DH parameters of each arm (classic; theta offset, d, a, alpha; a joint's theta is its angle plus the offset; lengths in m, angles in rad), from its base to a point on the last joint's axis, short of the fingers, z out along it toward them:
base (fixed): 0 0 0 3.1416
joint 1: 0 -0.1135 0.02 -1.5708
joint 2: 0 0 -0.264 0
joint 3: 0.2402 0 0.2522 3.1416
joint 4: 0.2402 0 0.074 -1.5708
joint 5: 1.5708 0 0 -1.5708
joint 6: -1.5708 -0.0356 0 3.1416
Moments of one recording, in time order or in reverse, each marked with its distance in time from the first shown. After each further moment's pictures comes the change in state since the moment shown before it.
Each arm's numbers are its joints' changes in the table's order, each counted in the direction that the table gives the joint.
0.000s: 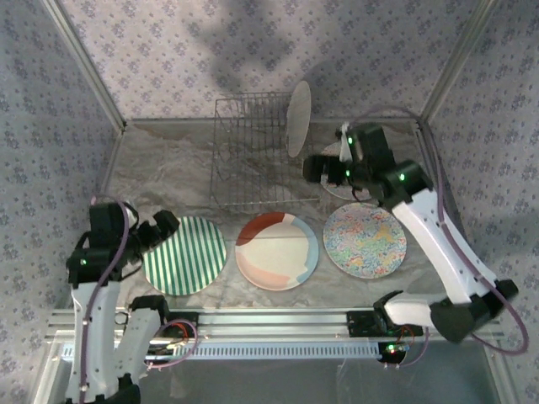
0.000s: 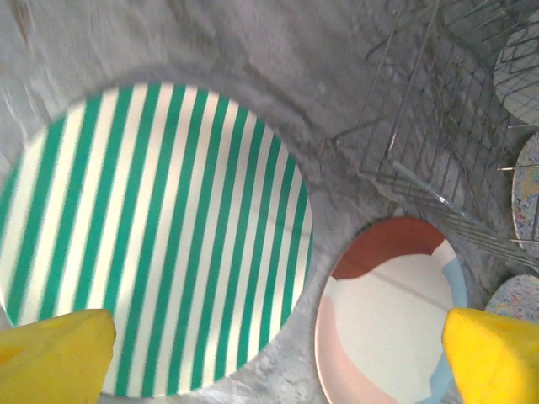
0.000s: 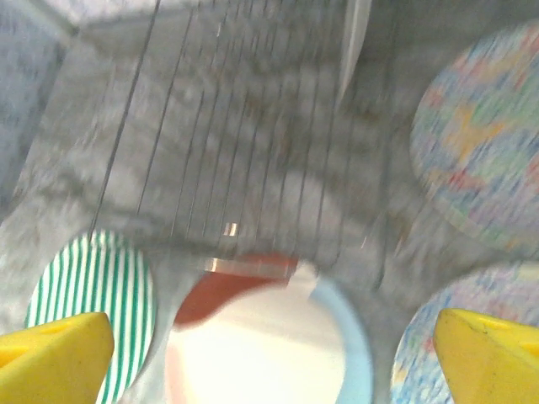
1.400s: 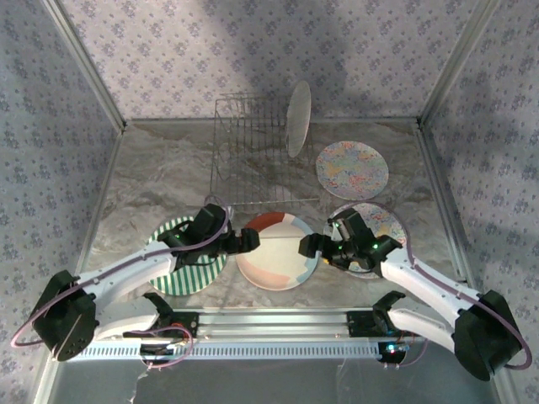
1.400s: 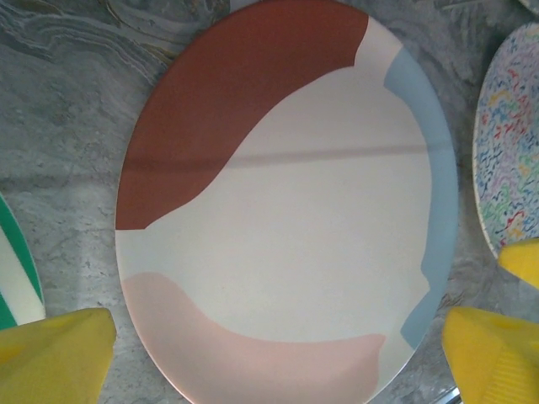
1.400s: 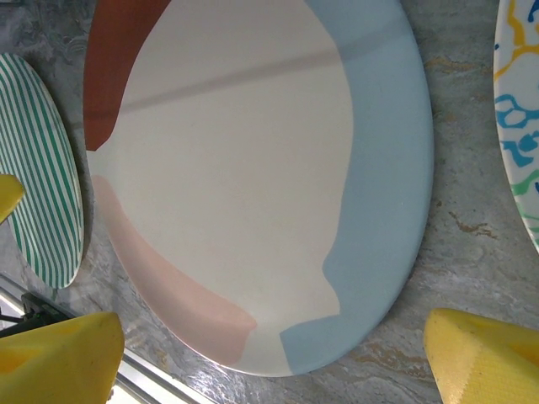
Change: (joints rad) left arm 0.811 -0.487 -0.301 -0.832 -0.093 0.213; right arm -0.091 0.231 -0.911 -0.488 -0.255 -0.374
